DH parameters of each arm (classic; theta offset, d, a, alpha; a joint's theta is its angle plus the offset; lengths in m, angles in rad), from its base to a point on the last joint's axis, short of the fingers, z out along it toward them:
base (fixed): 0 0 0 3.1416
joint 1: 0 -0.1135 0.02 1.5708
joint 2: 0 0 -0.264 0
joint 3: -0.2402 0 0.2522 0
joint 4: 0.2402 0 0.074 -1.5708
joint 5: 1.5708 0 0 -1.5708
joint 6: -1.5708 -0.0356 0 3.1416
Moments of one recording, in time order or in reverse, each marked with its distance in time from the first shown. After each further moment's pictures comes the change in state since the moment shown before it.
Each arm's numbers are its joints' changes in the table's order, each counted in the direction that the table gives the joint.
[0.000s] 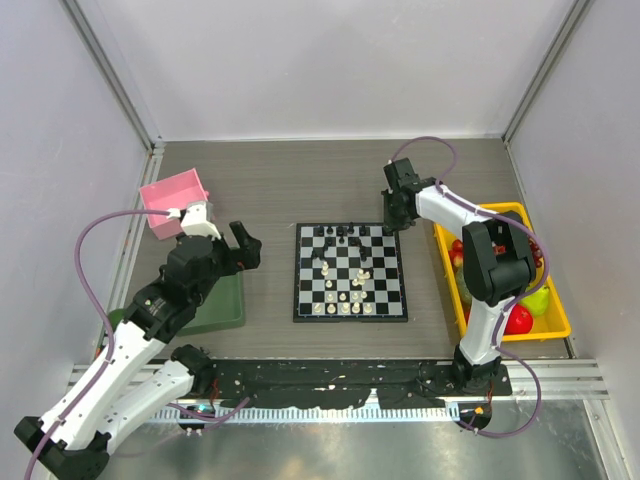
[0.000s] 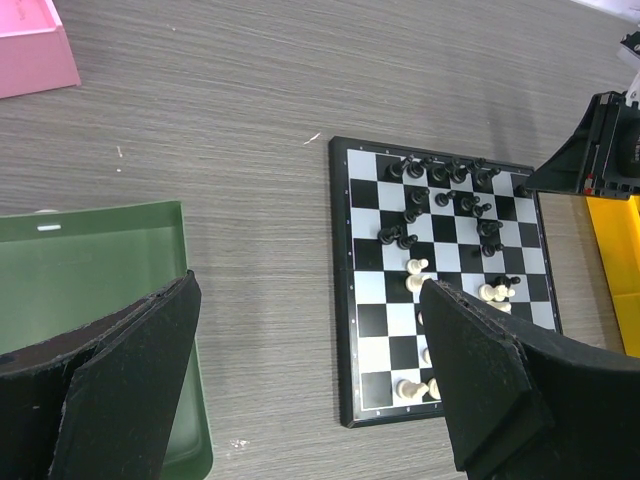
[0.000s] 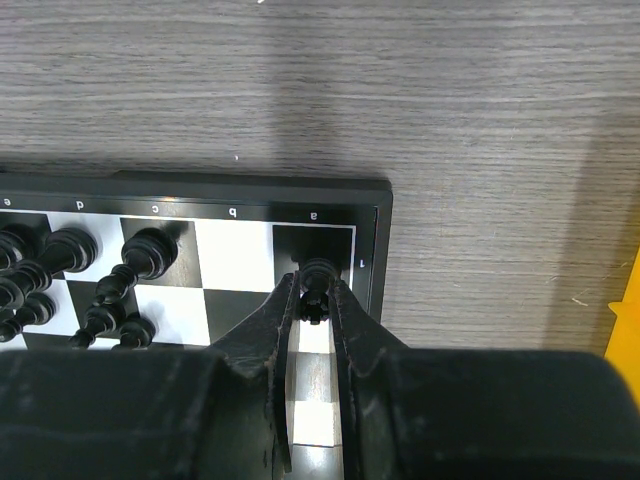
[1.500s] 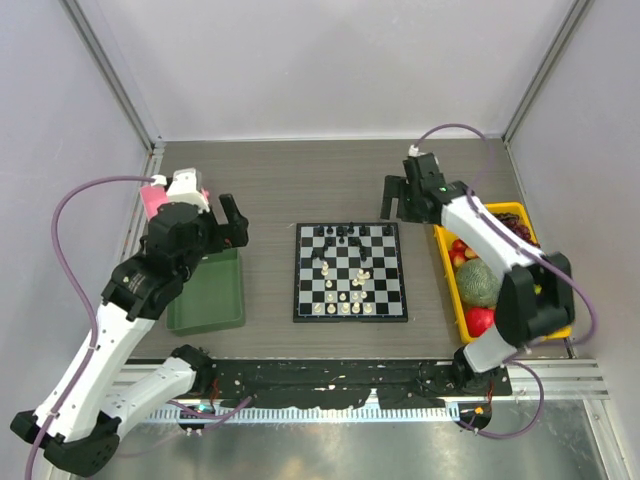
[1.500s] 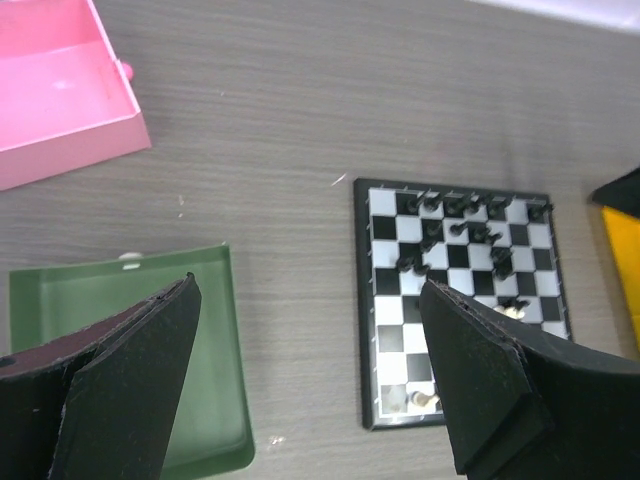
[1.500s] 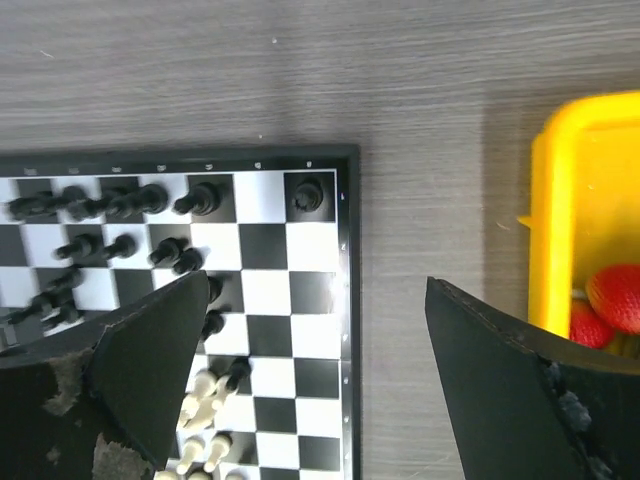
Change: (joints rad) left arm -0.069 0.163 -0.352 0.191 0.007 -0.105; right arm 0.005 -0.232 0.040 0.056 0.046 -0.034
